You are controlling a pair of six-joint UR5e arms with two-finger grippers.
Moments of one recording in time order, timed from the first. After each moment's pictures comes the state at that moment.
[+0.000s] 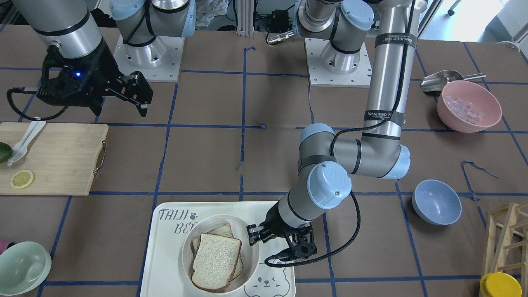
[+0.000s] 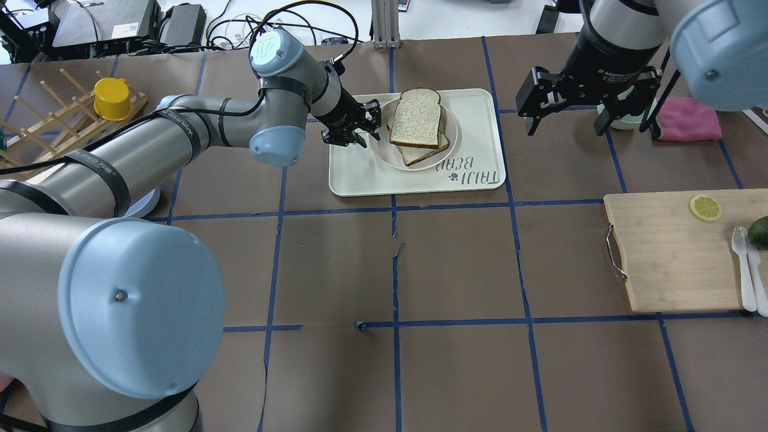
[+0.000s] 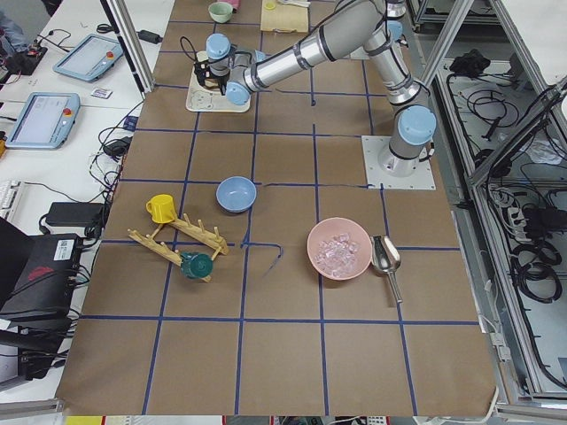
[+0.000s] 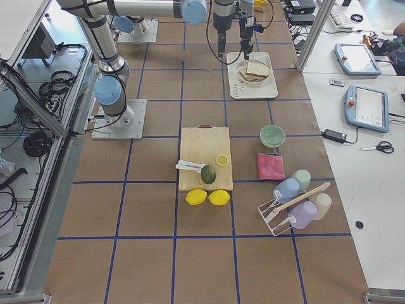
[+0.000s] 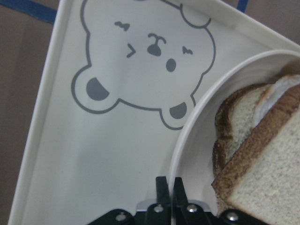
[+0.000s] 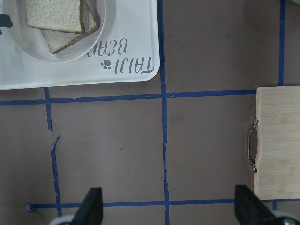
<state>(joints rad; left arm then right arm) -1.71 -2.24 -1.49 -0.78 1.20 -0.46 1.56 -1.56 1.57 -1.60 -1.54 0.02</state>
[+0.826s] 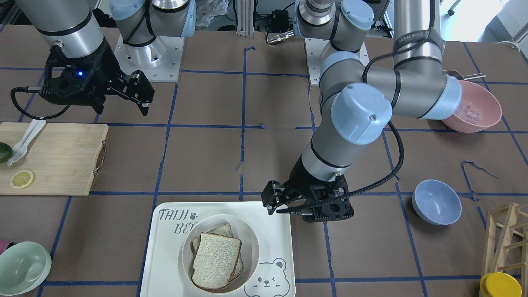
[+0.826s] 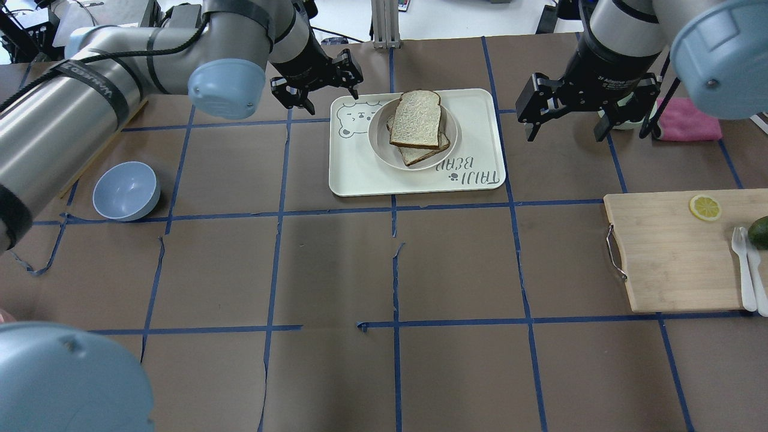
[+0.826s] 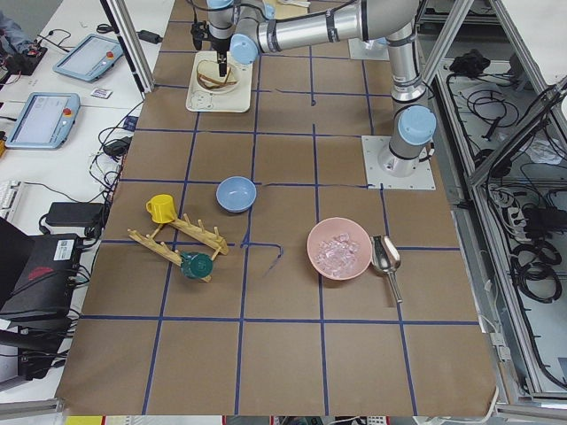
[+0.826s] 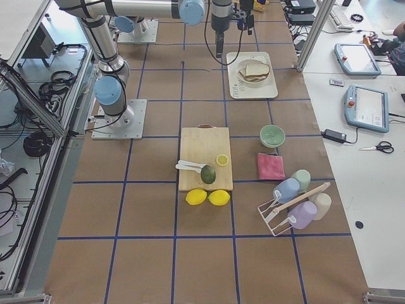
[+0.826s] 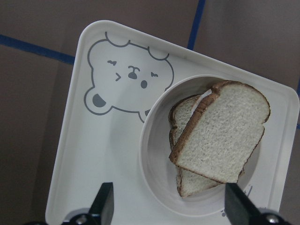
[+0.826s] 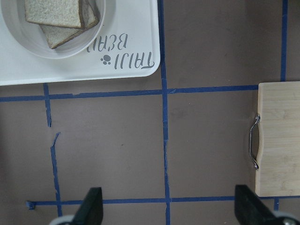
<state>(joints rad) -1.70 -1.95 -1.43 -1.17 1.43 -0.25 1.56 -1.57 1.59 -1.61 -1.54 0.02</state>
